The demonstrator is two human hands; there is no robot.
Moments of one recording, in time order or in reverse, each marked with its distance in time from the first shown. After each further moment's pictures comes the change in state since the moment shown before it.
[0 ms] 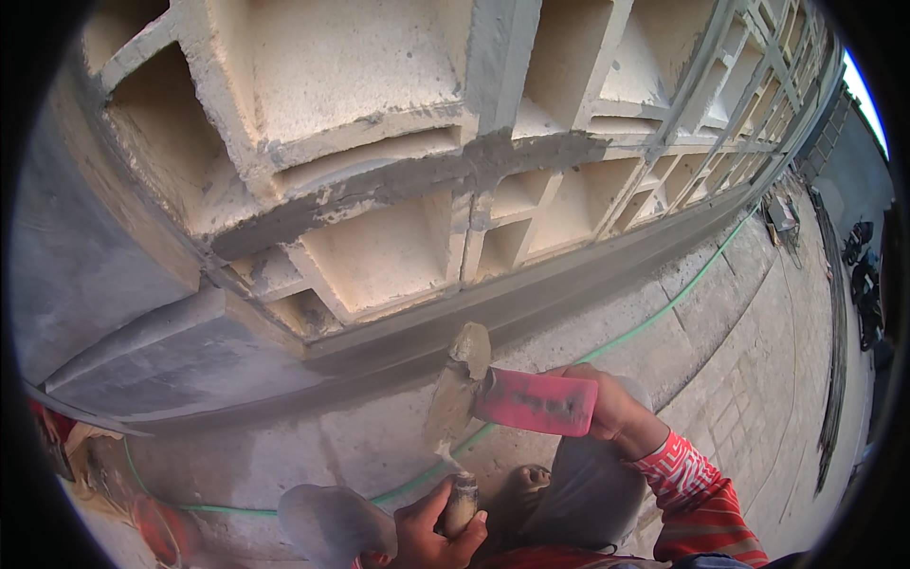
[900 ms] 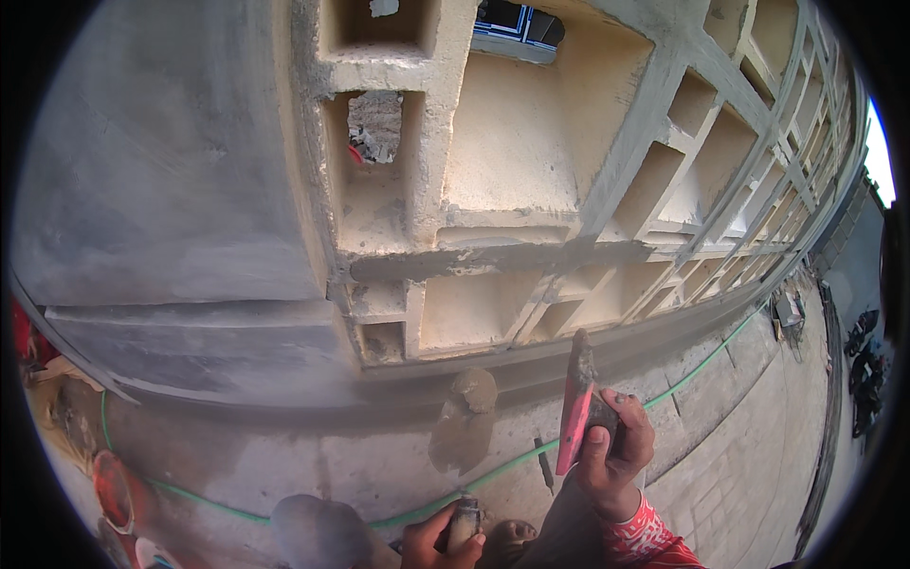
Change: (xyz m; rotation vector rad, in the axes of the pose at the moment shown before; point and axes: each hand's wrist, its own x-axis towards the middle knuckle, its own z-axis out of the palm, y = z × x) left_hand -0.019 -0.032 -0.001 -0.217 0.005 -0.283; right_hand -0.024 -0.030 0.091 -0.931 0.452 -1.592
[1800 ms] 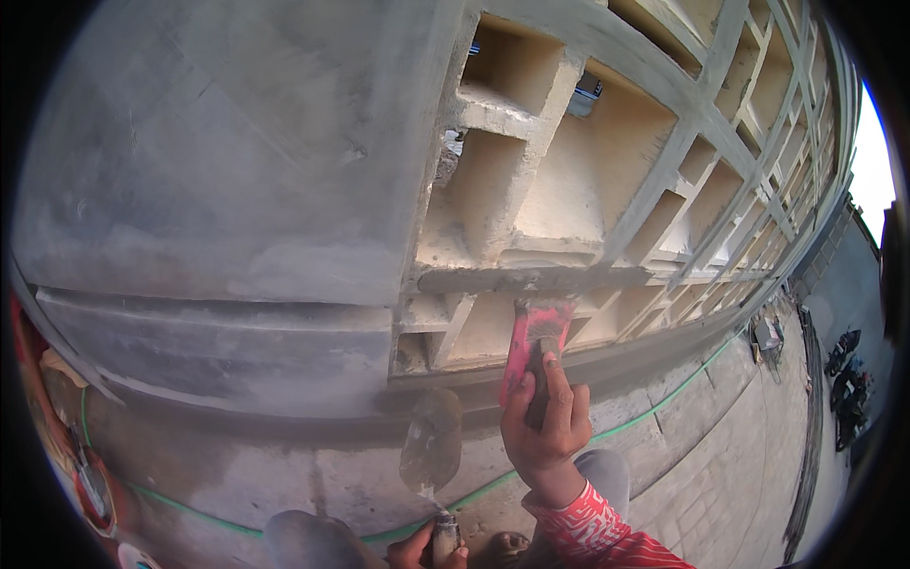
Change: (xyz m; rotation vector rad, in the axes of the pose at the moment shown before) left_hand -0.026 -0.025 -0.032 -0.069 0.157 0.063; right_hand 0.031 -0.046 0.109 -0.550 0.220 -0.206
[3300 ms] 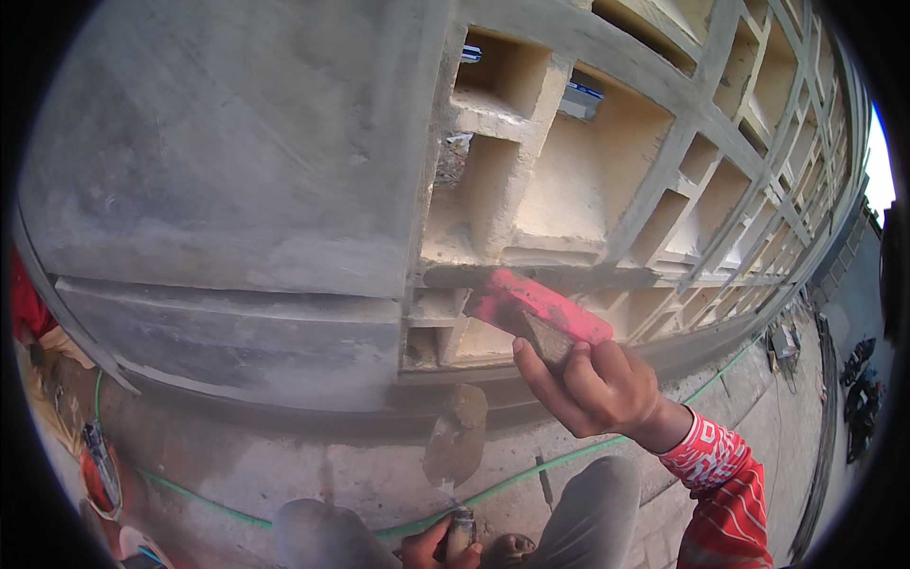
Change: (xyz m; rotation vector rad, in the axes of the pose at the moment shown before) left_hand -0.001 0.002 0.016 0.009 -0.024 0.060; right_hand 0.098 0.053 -0.036 -0.226 -0.097 -1.060
